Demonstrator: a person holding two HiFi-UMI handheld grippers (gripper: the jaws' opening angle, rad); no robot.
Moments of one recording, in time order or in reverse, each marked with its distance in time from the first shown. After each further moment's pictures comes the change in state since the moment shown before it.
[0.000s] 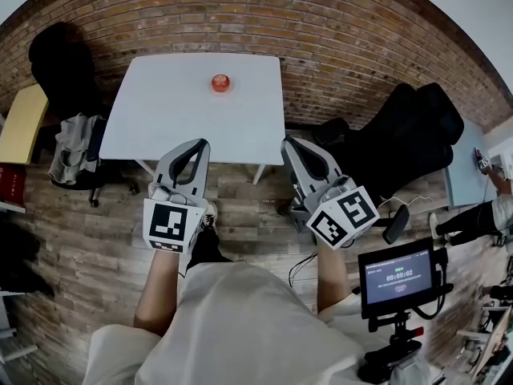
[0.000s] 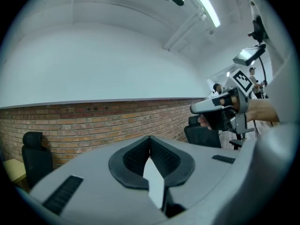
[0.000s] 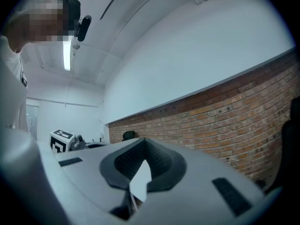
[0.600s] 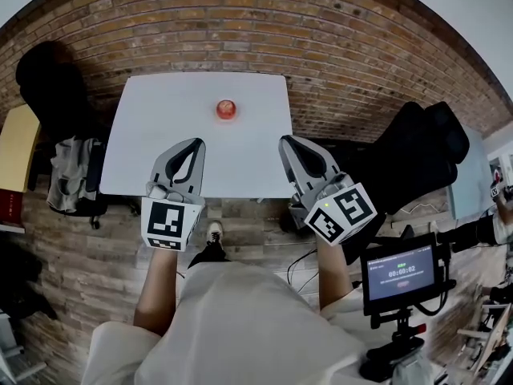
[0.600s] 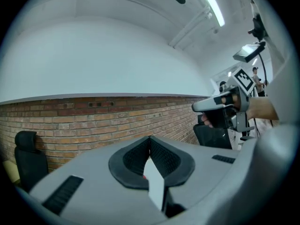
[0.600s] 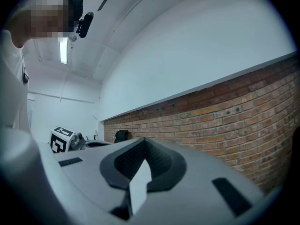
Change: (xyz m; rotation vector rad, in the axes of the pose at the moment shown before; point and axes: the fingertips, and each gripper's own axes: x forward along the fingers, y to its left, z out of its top) left arm 0.091 0.115 -0.019 -0.009 0.005 -0.009; right arm 0.133 -0.049 0.006 -0.044 0.016 -0.026
